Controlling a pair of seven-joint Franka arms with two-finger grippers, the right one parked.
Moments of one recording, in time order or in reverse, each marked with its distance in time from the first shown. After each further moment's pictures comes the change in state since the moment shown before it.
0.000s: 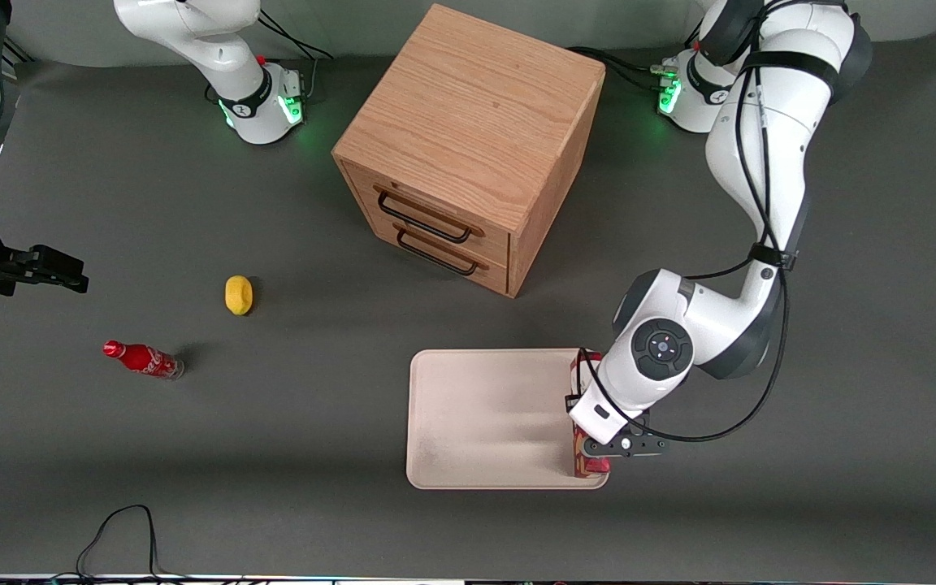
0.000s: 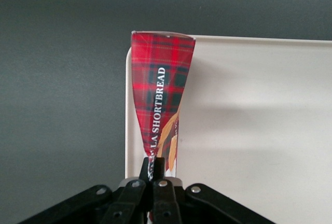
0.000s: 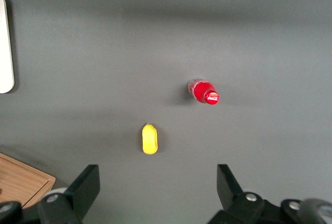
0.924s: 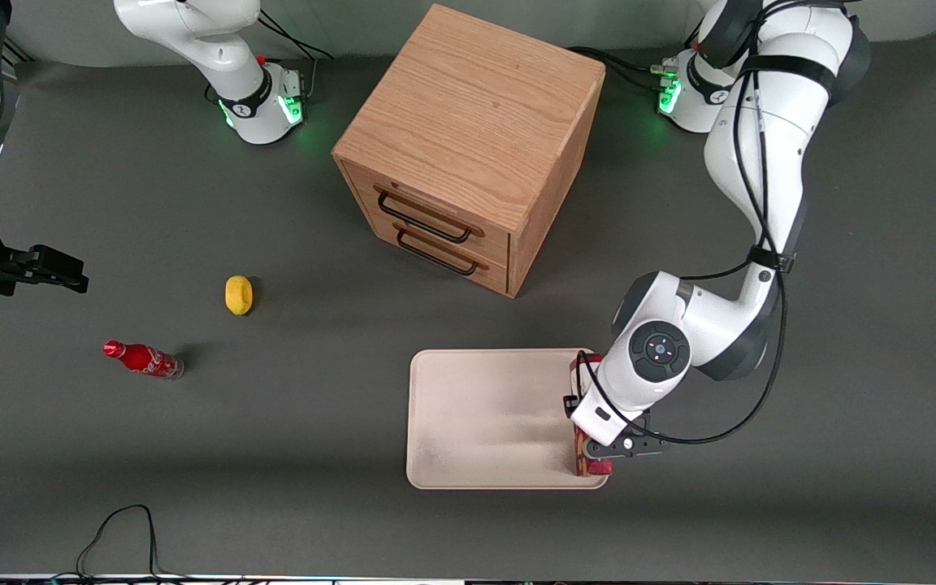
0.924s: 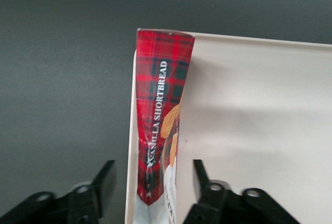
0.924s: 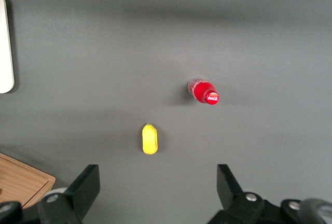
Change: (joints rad) arm 0.000 0.000 0.002 0.002 0.010 -0.024 -0.051
